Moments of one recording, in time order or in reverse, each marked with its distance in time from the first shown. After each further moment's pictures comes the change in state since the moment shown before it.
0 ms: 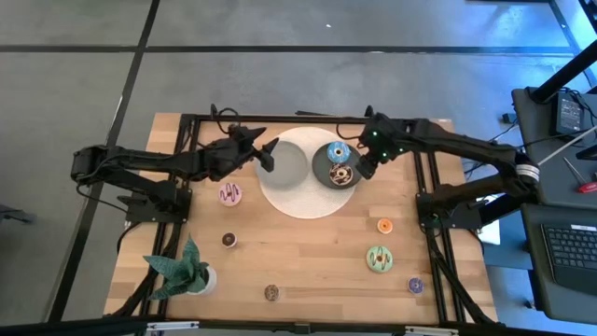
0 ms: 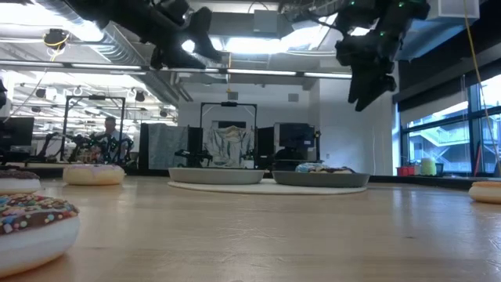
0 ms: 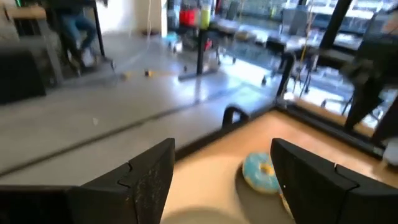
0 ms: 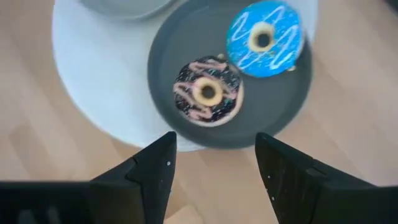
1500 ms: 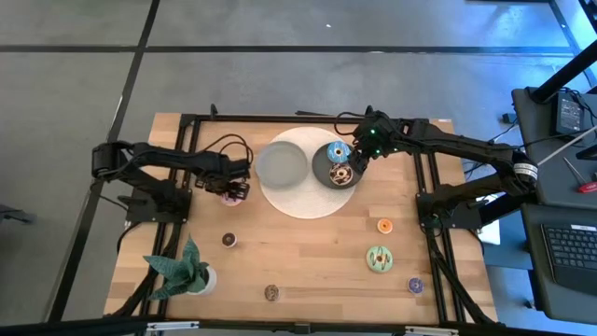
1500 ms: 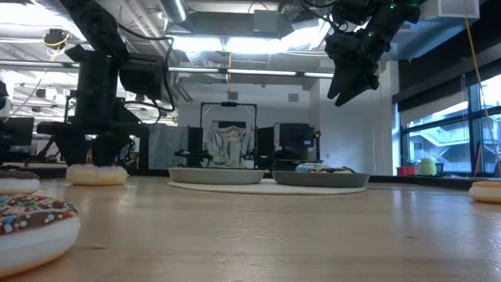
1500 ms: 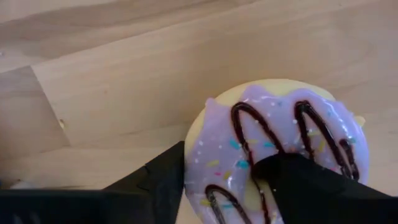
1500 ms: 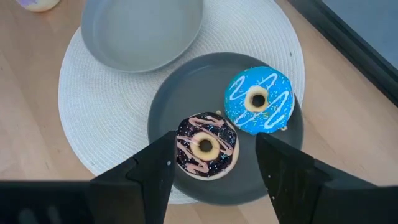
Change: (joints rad) left arm 0.121 0.214 -0.074 -1.029 0.605 -0.795; right arm 0.010 0.020 -0.006 0.184 0.056 -0.057
